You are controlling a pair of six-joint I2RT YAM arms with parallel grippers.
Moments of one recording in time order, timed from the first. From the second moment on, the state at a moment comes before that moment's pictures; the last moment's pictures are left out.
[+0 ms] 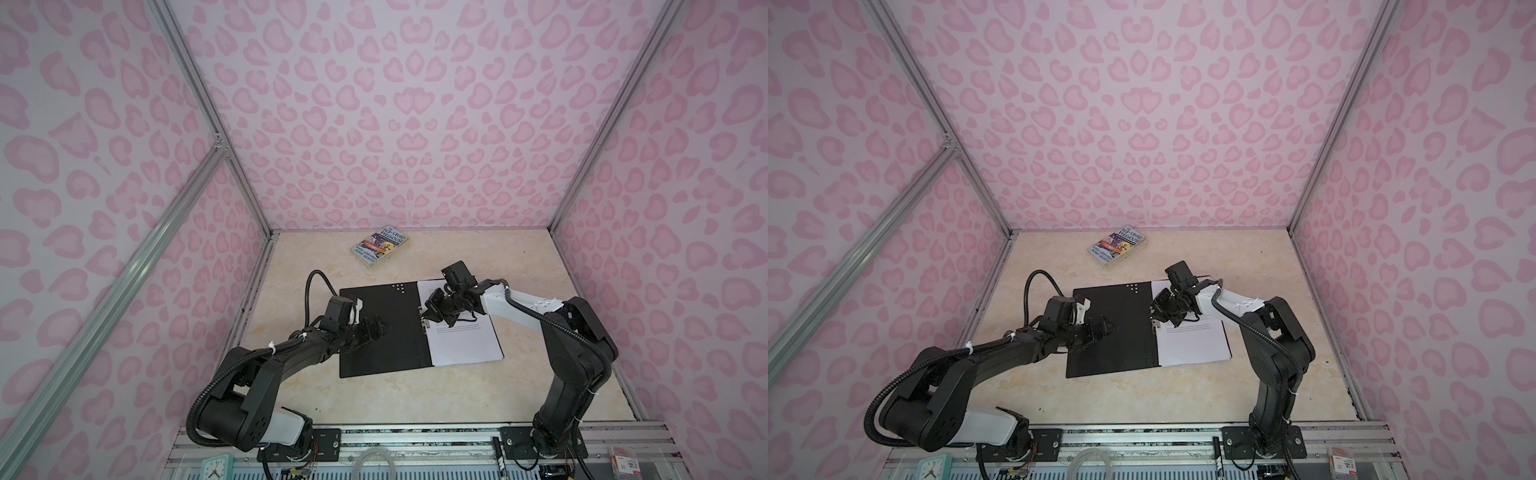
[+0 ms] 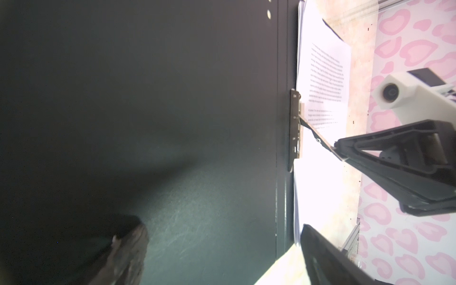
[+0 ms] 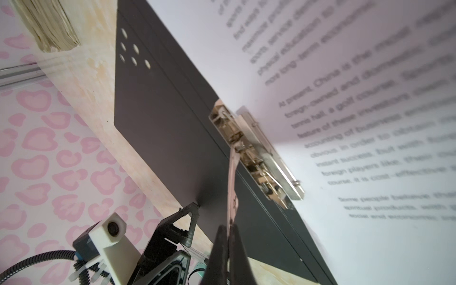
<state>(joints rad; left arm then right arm) -0.38 1.44 0.54 -0.02 0.43 -0.71 0.53 1.81 1.14 -0.38 -0.46 1.29</state>
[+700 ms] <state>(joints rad) -0.38 1.50 0.55 0.05 0.44 -0.74 0.52 1.80 0.89 -0.21 -0.47 0.91</state>
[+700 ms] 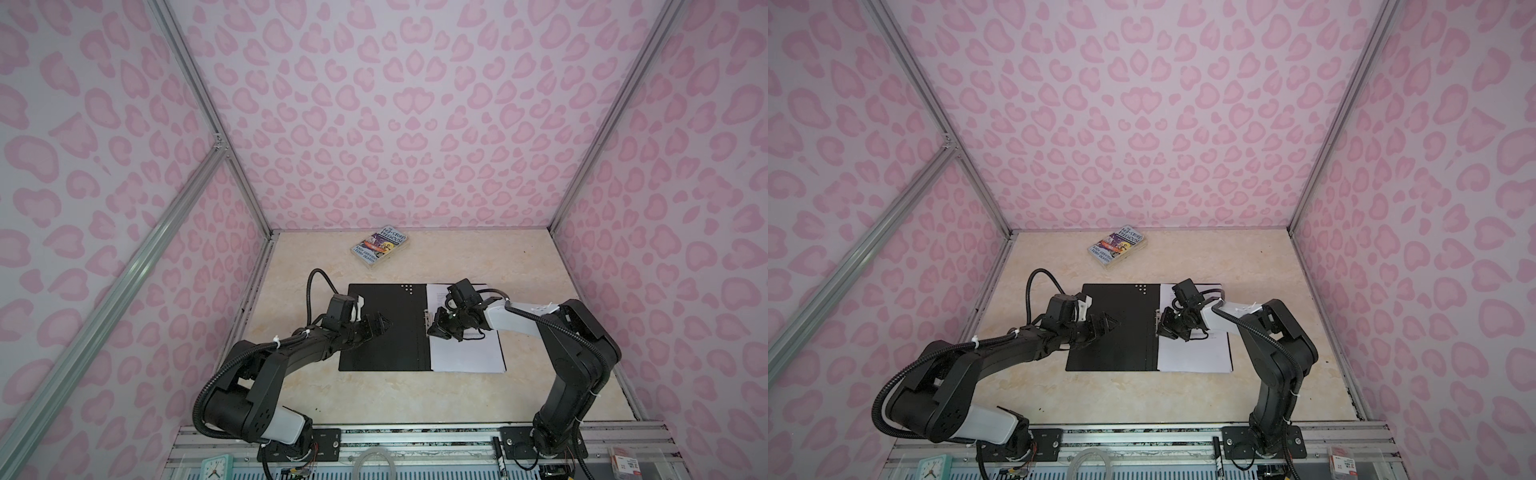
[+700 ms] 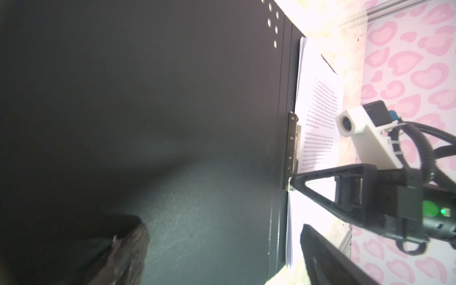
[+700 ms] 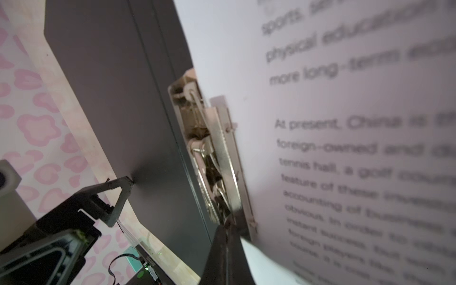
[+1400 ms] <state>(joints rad) -0.38 1.53 0.55 0.15 0.43 -0.78 0.54 1.74 0.88 -0.24 -0.33 0.83</state>
